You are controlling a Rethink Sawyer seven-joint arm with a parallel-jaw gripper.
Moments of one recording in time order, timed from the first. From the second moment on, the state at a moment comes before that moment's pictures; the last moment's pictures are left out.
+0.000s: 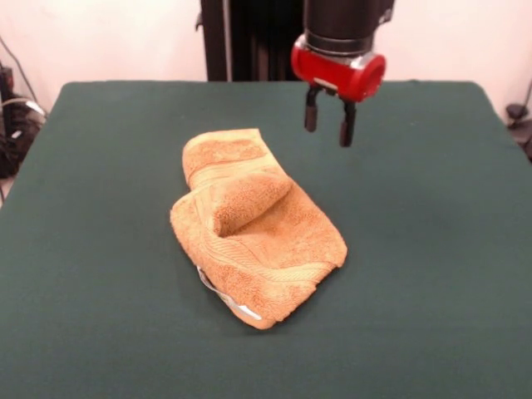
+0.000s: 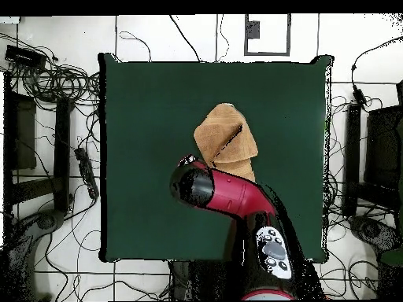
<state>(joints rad) -0.10 -0.64 -0.07 1.81 0.12 0.34 2.26</state>
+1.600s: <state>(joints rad) -0.32 -0.58 0.01 1.75 -0.08 0.34 2.26</state>
